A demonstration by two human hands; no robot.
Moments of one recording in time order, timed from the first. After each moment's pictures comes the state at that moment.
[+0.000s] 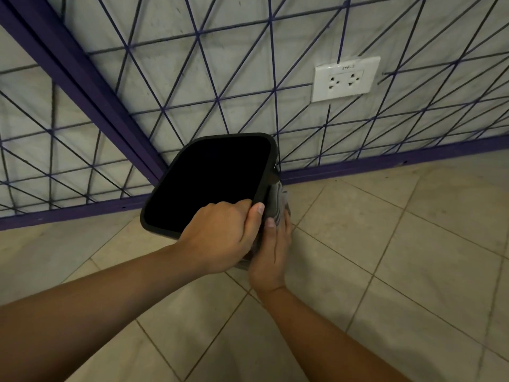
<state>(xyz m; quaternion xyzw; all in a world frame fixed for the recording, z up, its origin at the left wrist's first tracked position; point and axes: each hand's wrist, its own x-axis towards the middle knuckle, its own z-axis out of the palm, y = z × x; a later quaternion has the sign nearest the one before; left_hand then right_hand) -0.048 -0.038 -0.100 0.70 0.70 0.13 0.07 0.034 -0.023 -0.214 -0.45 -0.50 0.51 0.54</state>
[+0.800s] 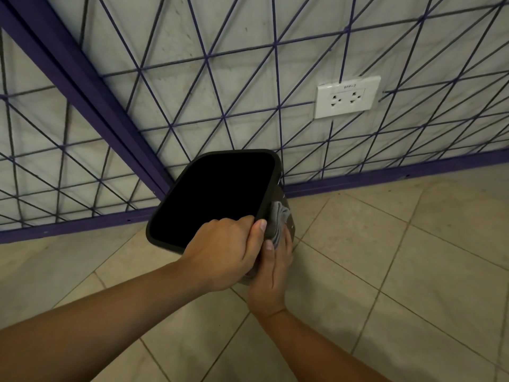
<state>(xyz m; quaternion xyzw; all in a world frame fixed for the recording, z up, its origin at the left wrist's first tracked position) -0.052 -0.041 -0.099 0.70 0.70 0.14 0.08 0.026 -0.034 -0.212 -0.45 -0.51 0.50 0.54</state>
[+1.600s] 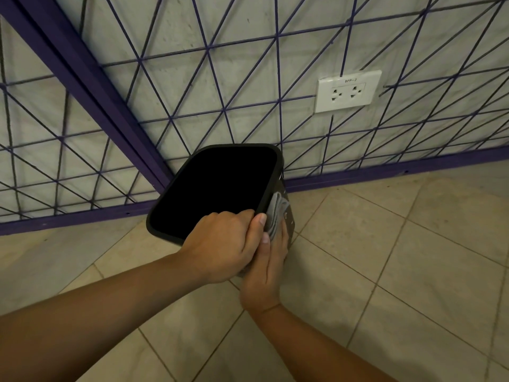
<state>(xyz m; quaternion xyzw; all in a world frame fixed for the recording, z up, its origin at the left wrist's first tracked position) -0.054 -0.043 -0.101 0.71 0.69 0.14 0.09 0.024 -0.045 -0.204 -0.43 -0.52 0.49 0.55</state>
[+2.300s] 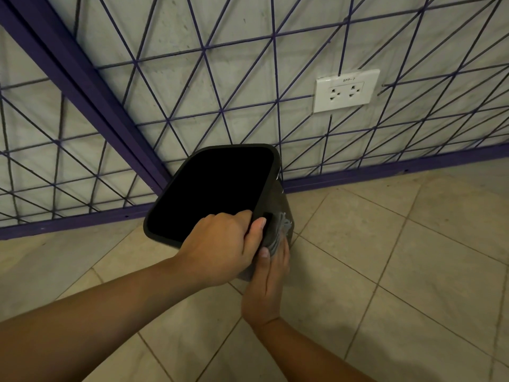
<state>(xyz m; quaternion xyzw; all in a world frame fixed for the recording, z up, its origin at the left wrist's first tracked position) -0.056 -0.043 -0.102 0.71 0.69 0.14 0.05 0.025 -0.056 -0.230 -0.48 -0.52 0.50 0.50</state>
